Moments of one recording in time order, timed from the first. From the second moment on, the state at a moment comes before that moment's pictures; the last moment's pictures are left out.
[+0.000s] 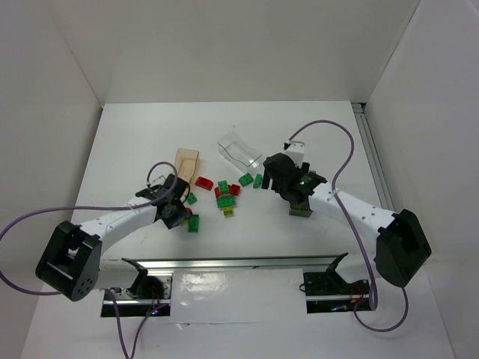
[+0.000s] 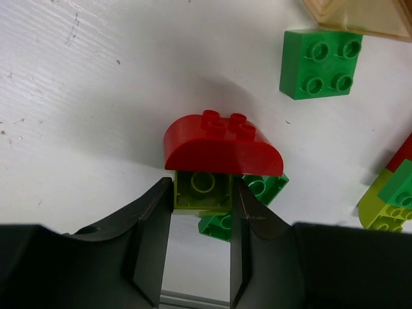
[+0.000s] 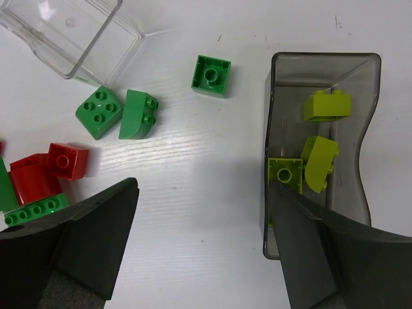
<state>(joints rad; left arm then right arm) -0.46 1.29 0.66 -0.59 -0.22 -1.06 0.69 1.34 0.93 -0.44 0.57 0.68</state>
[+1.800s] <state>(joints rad) -0.88 2.02 1.81 -0.67 0.03 -0.61 0.49 0.94 1.07 -0.64 0.68 0.65</state>
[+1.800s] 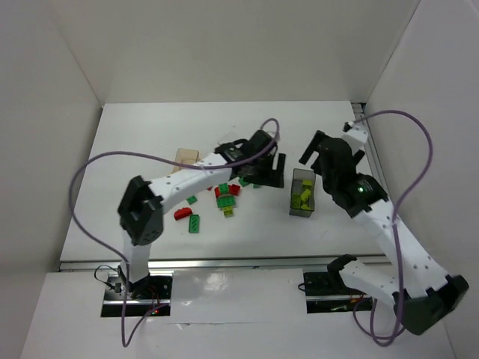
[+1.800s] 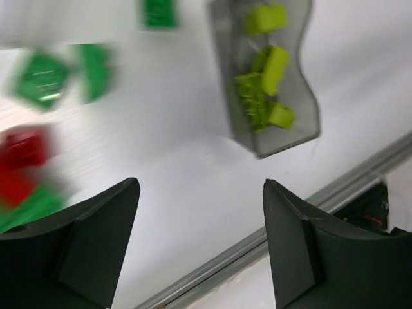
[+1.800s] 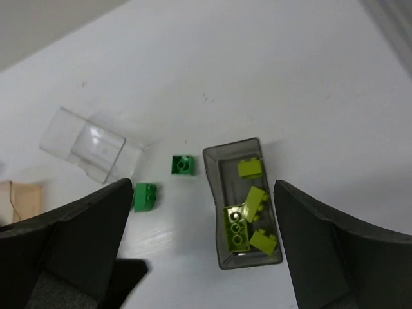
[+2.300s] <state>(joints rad) -0.47 1.52 1.35 -0.78 -0.21 -0.61 0.49 1.64 1.19 -0.47 0.30 0.59</state>
